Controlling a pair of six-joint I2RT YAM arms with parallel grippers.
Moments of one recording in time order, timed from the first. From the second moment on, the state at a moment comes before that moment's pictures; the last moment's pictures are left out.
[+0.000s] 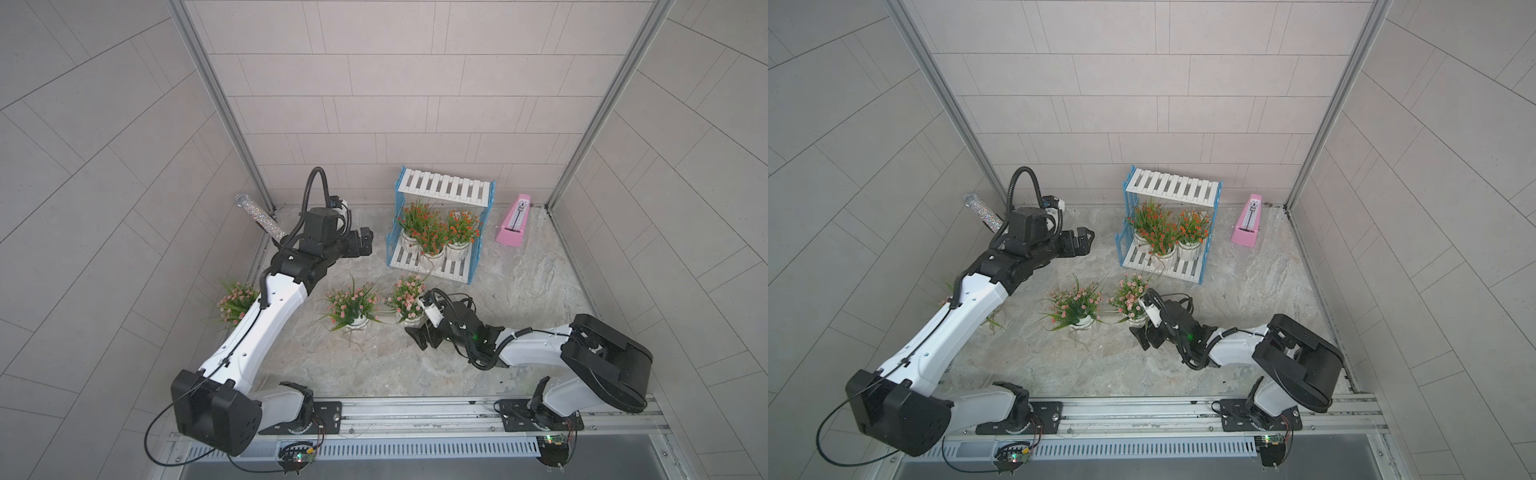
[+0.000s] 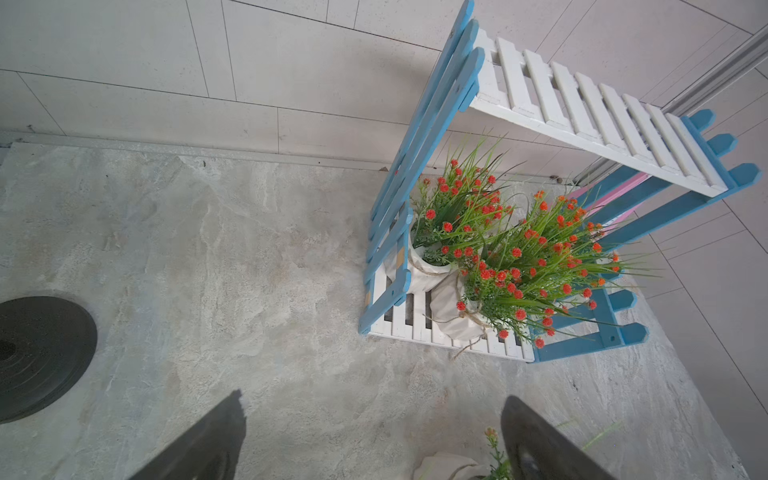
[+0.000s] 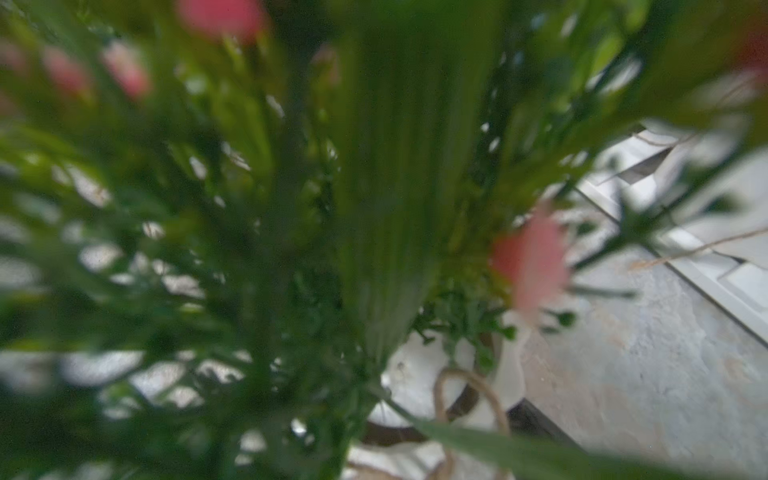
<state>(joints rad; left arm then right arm) -0.31 1.27 1.23 -0.52 0.05 -0.31 0.86 1.52 0.47 0.54 0.01 0.12</state>
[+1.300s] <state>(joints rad) -0.31 1.24 1.20 -0.50 0.06 -0.32 0.80 1.81 0.72 0.69 -0.03 0.10</state>
